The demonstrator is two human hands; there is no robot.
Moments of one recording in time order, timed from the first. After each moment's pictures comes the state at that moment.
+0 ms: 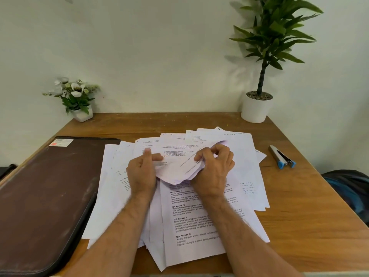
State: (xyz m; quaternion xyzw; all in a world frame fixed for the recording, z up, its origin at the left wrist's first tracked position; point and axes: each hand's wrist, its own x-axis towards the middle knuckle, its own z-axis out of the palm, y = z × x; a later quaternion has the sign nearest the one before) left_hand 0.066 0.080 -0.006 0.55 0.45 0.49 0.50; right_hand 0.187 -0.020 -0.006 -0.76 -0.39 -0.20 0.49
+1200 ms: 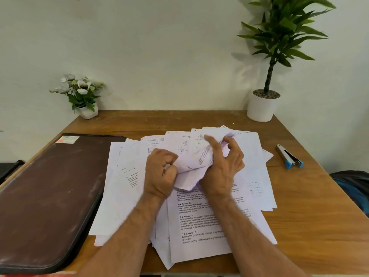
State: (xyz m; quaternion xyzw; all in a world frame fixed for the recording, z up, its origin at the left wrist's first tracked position) left_hand 0.067 0.079 -0.020 0.78 0.26 0.50 0.27; right_hand 0.183 -0.023 -0.005 -0.78 -0.35 -0.17 0.49
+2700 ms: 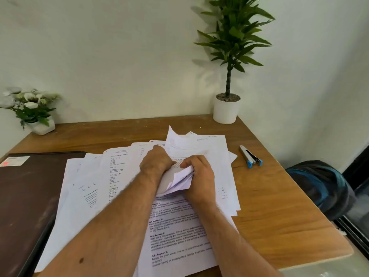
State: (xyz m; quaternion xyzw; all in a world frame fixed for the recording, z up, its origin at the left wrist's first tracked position) left_hand 0.183 0.092 0.020 0.80 0.51 0.07 0.29; right_hand 0.222 -0.059 -0.009 -0.77 -0.40 -0.01 0.50
